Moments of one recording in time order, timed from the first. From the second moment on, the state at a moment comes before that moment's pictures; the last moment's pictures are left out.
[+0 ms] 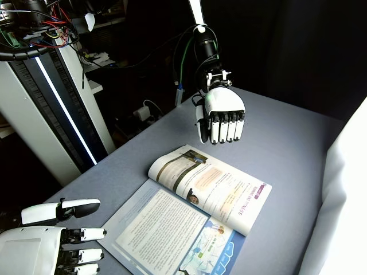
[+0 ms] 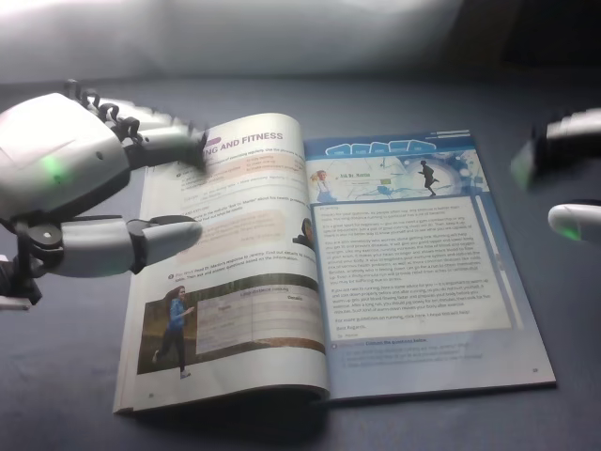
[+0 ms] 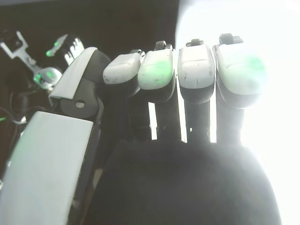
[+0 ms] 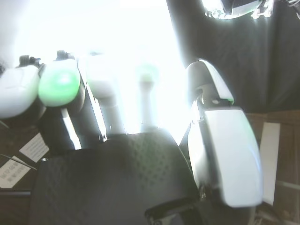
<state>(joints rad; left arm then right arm) 0.76 -0.96 1.18 0.21 -0.98 0.72 -0.95 -0.86 1.16 -0.10 1.06 -0.41</state>
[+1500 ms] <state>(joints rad) 0.80 -0.90 1.13 0.26 -1.00 0.70 -1.14 -0.70 0.99 -0.20 1.09 -0.33</state>
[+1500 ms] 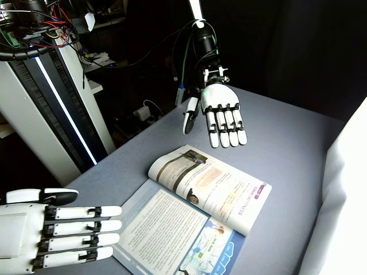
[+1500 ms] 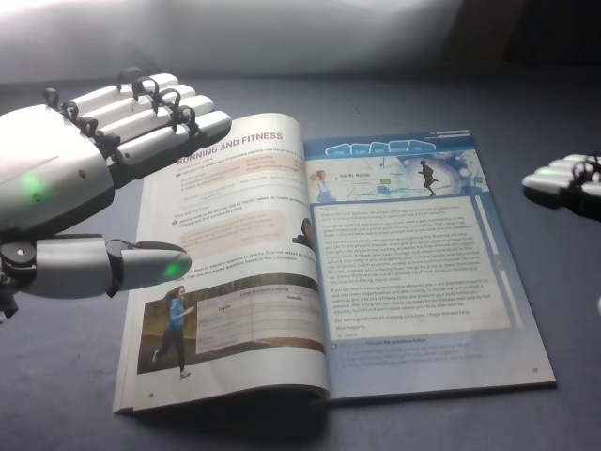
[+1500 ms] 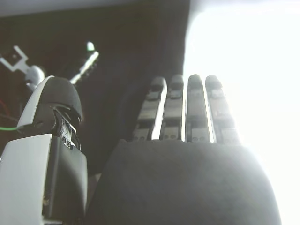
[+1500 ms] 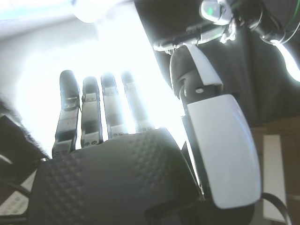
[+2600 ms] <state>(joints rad) 0.76 -0.90 1.13 0.34 -0.91 0.67 -1.11 -0.77 1.04 -0.41 0.92 -0.19</state>
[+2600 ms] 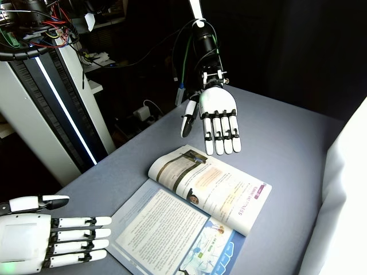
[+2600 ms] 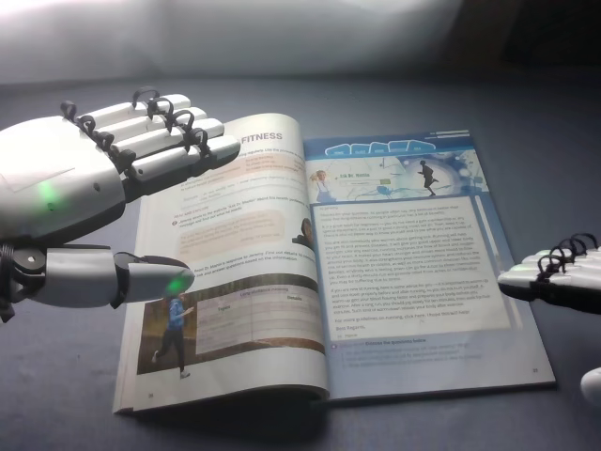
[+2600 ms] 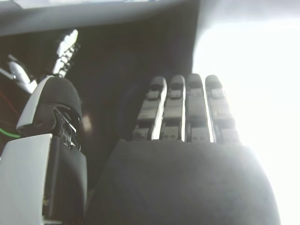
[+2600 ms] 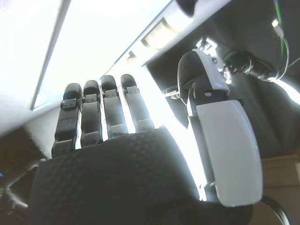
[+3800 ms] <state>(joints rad) 0.76 -0.90 1.15 0.32 -0.89 0.68 -0.84 -0.69 0.98 -0.84 0.56 -0.20</state>
